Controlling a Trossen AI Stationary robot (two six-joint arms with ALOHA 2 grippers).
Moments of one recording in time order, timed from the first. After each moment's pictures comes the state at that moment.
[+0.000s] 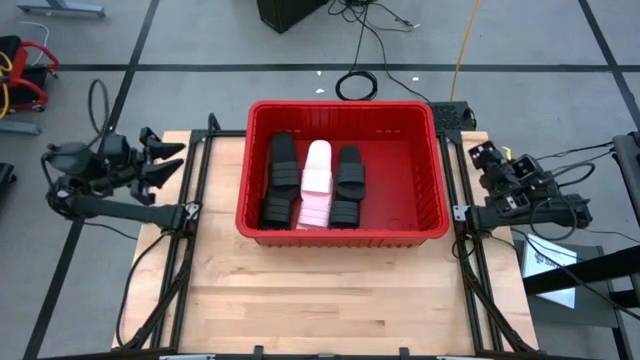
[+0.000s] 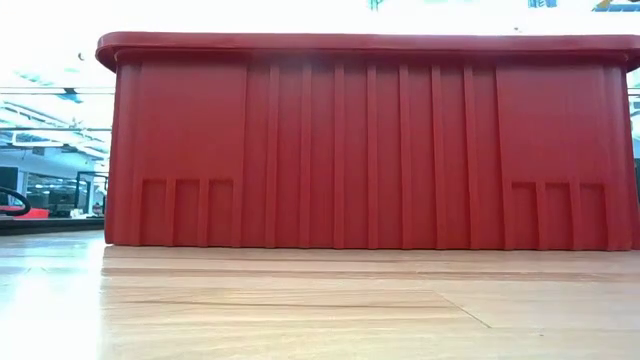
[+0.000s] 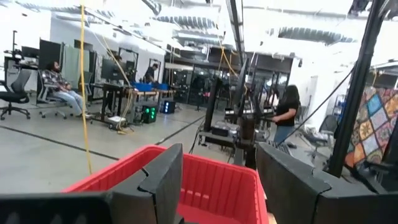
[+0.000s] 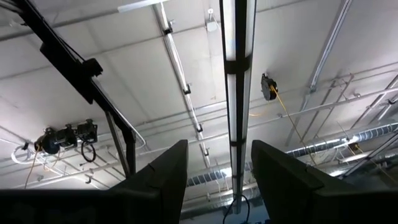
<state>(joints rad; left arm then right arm) -0.09 0.28 0.94 -0.45 -0.30 -0.12 0.03 0.22 0.30 0.91 0.11 0.23</state>
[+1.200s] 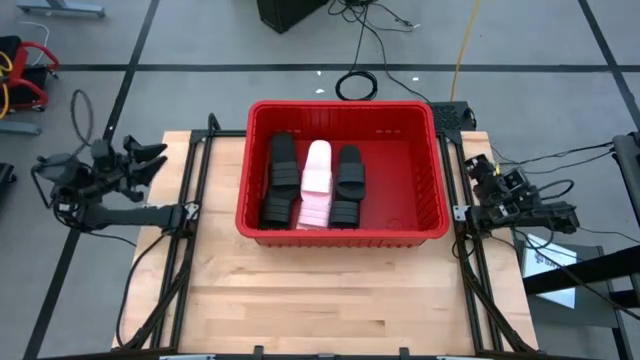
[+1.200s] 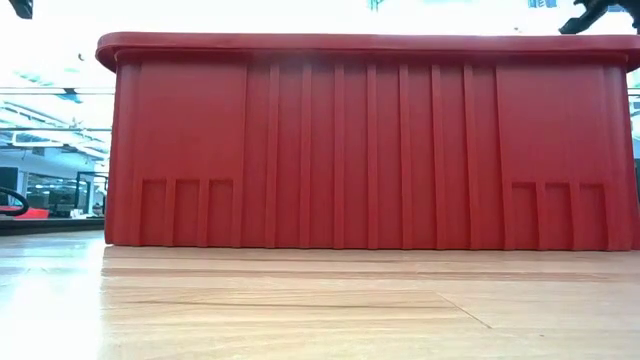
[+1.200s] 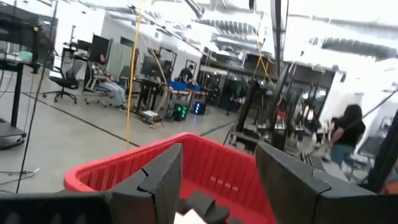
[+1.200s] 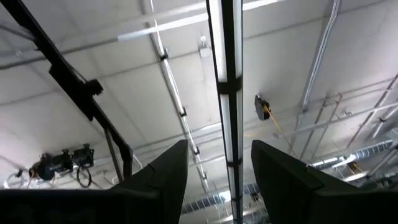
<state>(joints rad) -0.02 0.01 0.89 -0.69 -0.40 -0.20 0.03 0.00 0.02 1.10 0.16 0.22</state>
